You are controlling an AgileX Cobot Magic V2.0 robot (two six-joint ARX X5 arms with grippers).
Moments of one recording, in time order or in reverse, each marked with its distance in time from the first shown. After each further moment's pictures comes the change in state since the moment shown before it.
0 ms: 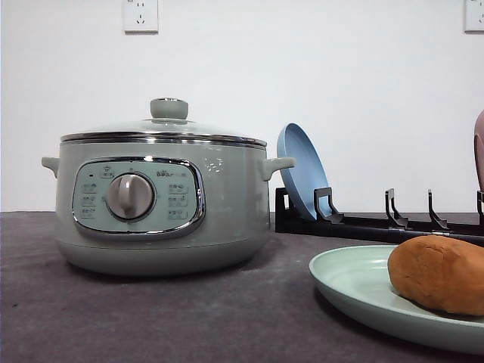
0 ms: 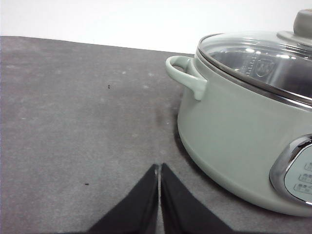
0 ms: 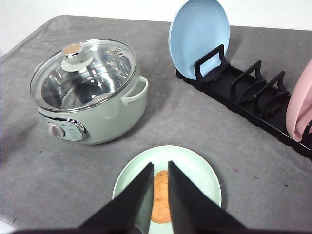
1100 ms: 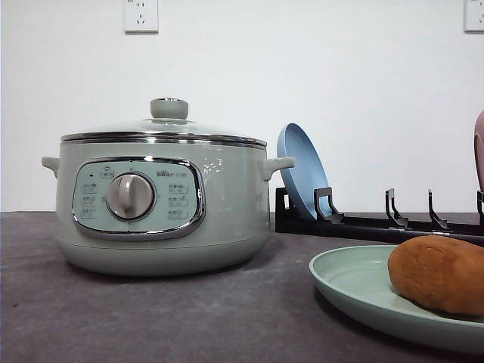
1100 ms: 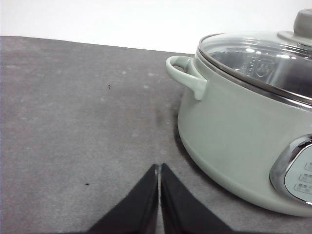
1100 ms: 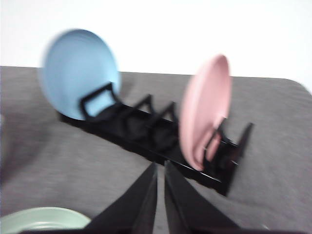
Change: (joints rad) left_arx 0.000 0.000 0.000 0.000 0.000 0.000; right_arx -0.591 -0.291 -0.775 0.758 -0.130 -0.246
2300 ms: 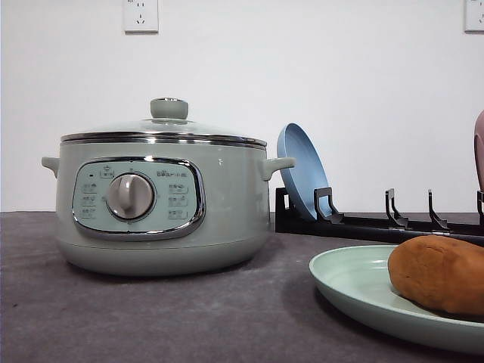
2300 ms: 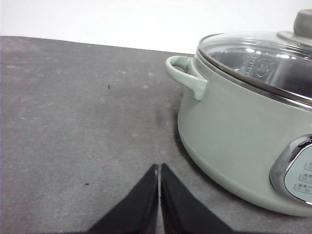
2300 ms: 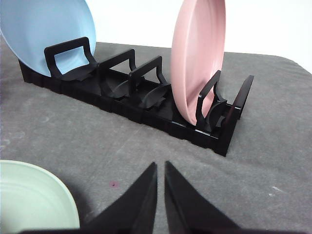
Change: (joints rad) left_arx 0.000 0.000 0.000 0.000 0.000 0.000; right_arx 0.027 -0.200 -0.375 0.185 0.078 -0.018
